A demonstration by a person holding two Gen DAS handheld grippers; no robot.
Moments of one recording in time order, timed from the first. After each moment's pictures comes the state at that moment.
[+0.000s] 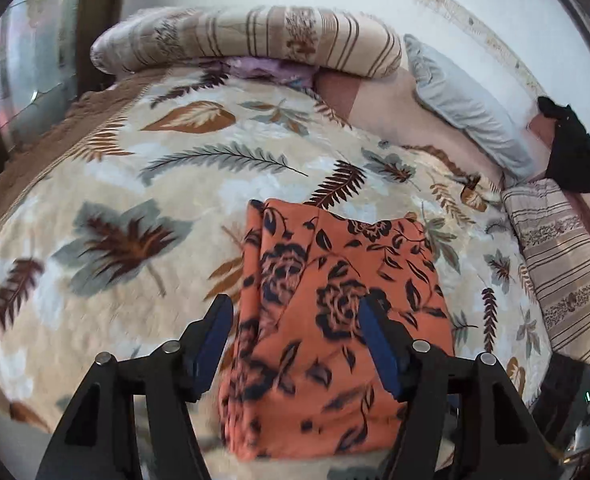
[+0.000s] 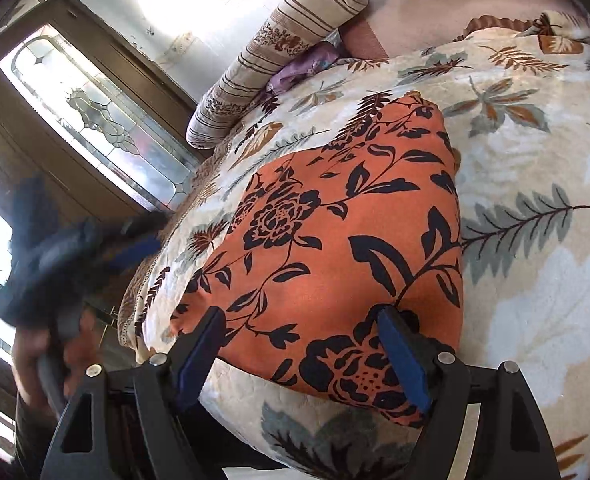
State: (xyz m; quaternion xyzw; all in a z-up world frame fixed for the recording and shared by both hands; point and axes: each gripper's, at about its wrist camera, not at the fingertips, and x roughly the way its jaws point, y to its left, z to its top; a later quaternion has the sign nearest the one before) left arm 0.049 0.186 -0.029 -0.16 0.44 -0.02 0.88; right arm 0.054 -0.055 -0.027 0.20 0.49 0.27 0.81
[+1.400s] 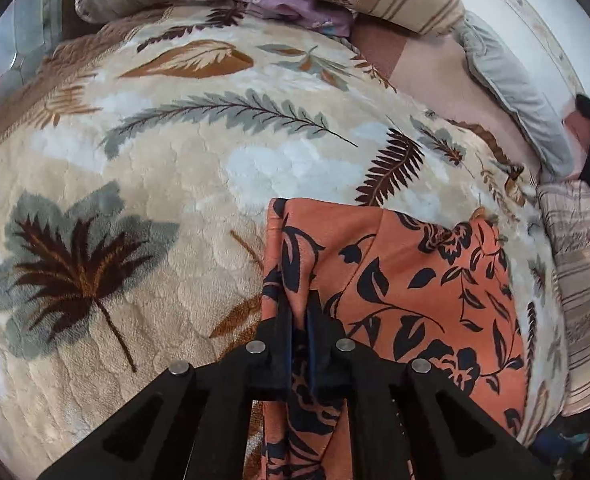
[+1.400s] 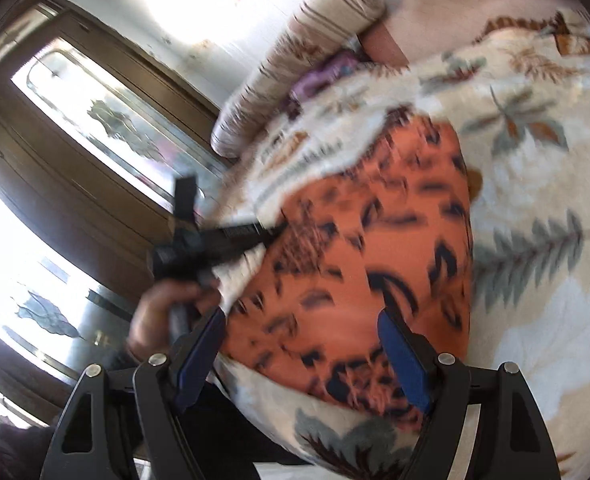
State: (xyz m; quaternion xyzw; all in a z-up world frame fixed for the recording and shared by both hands) left arm 0.123 0.208 -0.114 -0.17 0.50 -0.02 0.85; right arm 0.076 -0.069 0.002 0.24 0.47 0.31 0.79
